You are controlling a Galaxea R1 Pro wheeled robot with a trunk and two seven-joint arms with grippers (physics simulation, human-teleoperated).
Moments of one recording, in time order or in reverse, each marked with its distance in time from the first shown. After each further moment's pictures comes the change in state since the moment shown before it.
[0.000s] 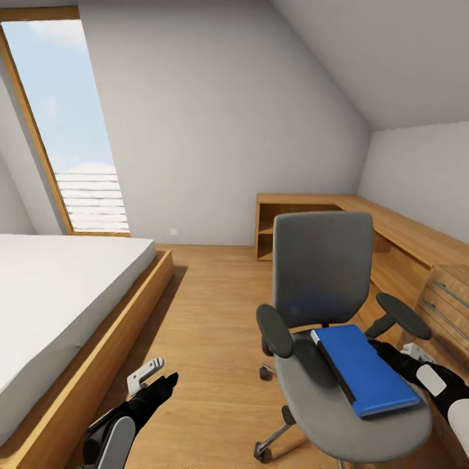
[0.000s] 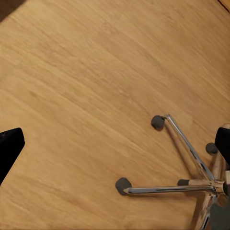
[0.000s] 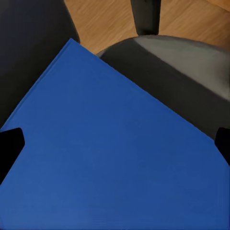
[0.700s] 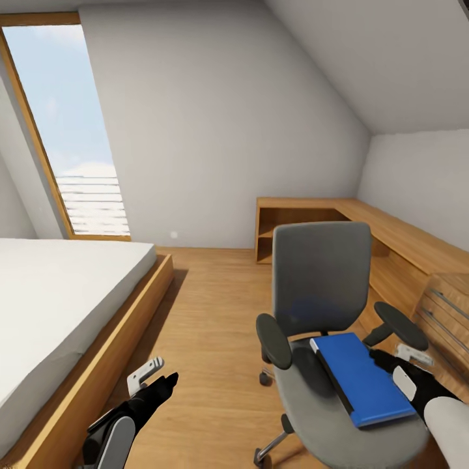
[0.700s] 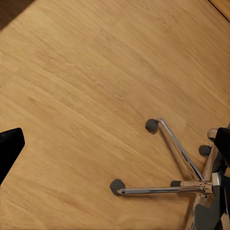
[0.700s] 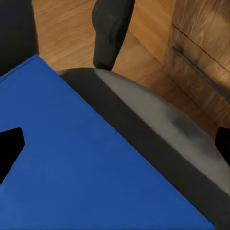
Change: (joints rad) left arm 0.000 0.000 0.000 -0.001 0.000 0.000 0.000; right arm -0.001 0.085 0.004 0.003 0.305 -0.178 -0.289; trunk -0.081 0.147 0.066
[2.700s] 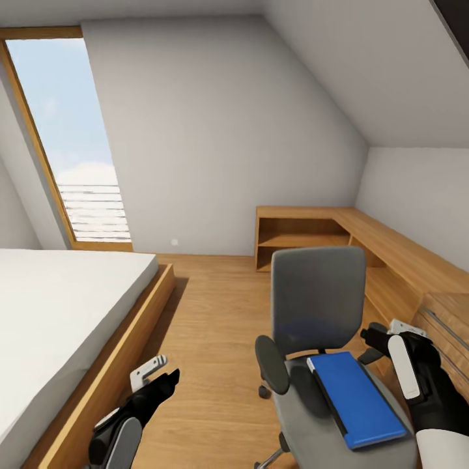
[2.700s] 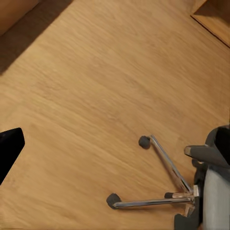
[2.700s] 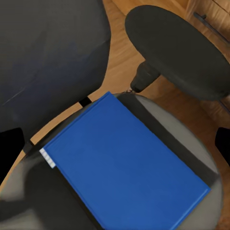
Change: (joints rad) left arm 0.000 0.001 -0.043 0.001 -0.072 -0.054 -0.003; right arm 0.255 0.168 0.018 -1.006 -0.177 0.764 -0.316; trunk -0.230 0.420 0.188
